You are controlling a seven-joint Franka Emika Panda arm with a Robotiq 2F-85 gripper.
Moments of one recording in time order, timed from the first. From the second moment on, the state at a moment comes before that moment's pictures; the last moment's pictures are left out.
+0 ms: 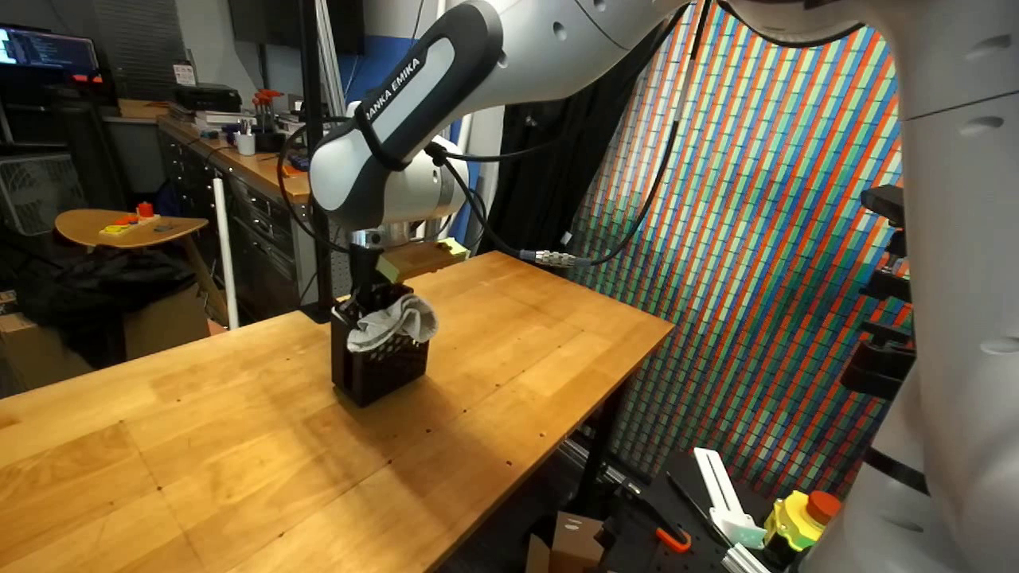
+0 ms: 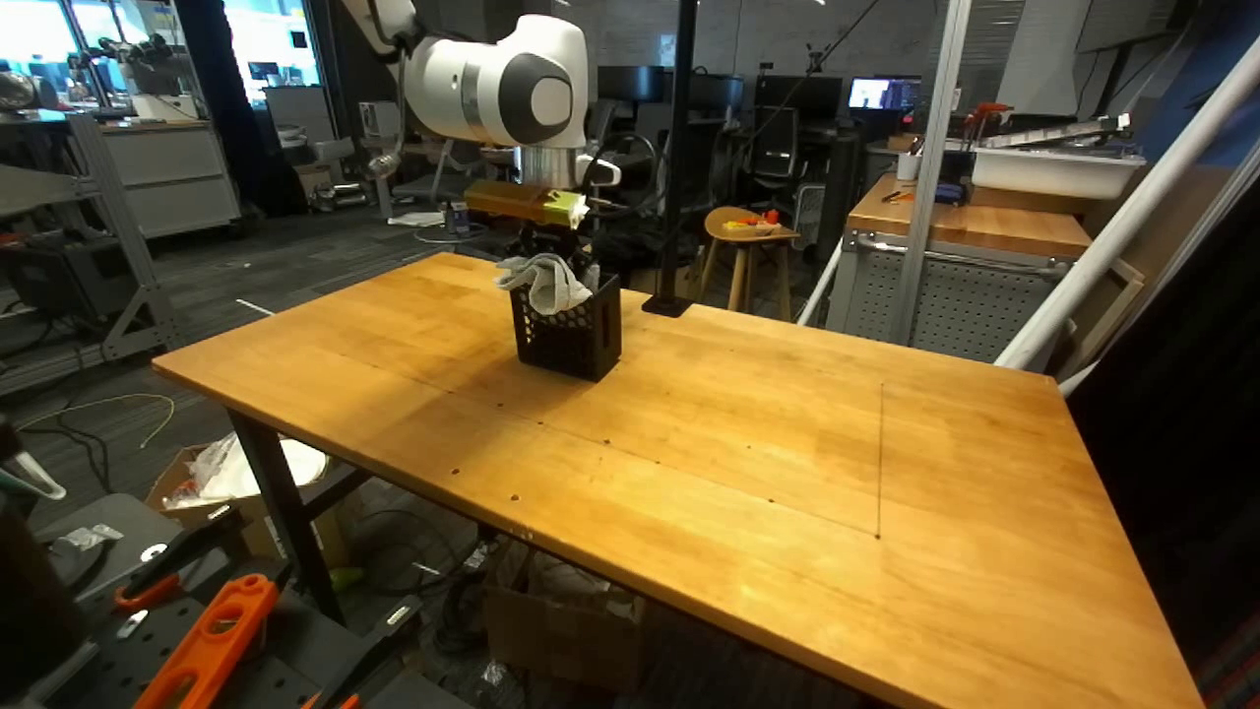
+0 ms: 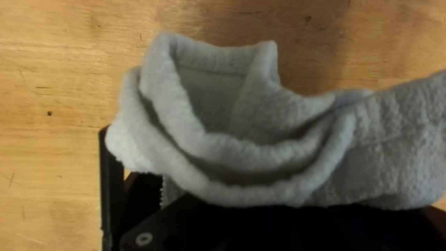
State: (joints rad) arm 0.02 0.45 0.04 -1.92 0.02 2.35 -0.10
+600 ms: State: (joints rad) arm 0.02 0.40 0.04 -1.91 -0.03 2.34 -0.10
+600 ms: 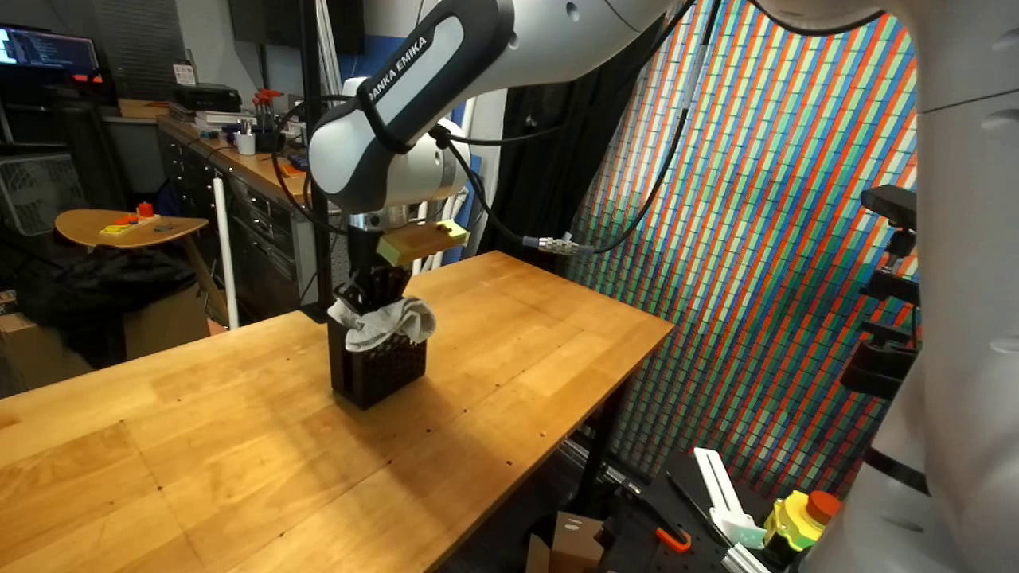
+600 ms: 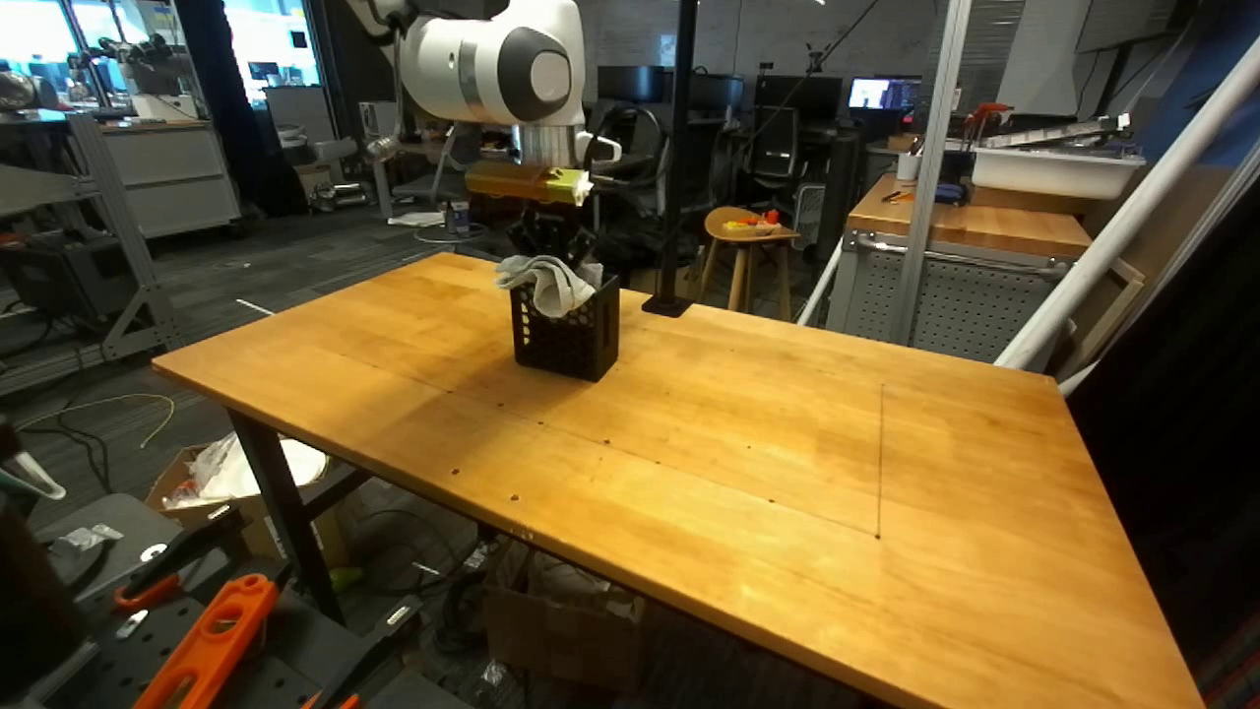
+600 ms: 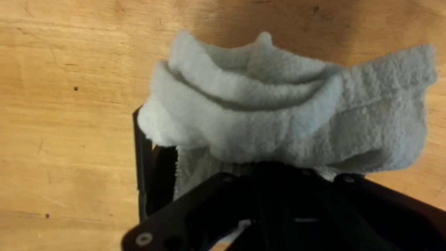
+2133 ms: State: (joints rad) arm 0.05 0.32 0.01 -1.88 -0.19 2.31 -0.02
